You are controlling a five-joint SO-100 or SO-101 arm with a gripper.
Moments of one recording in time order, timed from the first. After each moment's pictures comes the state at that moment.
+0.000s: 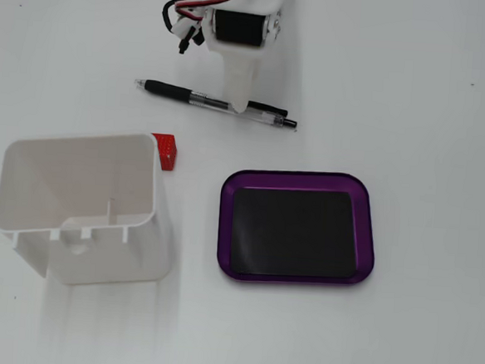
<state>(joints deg) 3.7 99.1 112.1 63.2 5.9</state>
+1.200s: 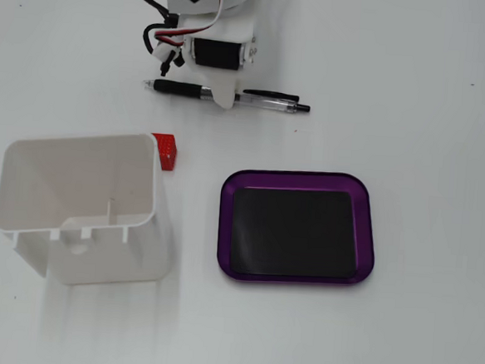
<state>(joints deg) 7.8 93.9 114.9 54.9 -1.4</state>
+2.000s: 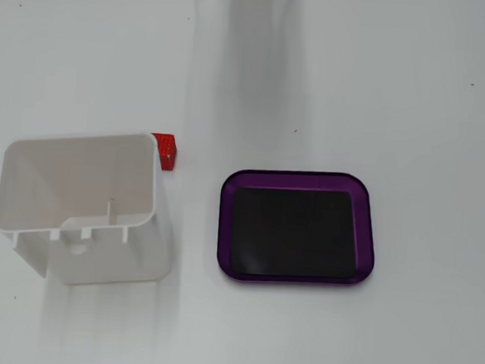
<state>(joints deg) 7.8 132.4 92.6 54.0 30.4</state>
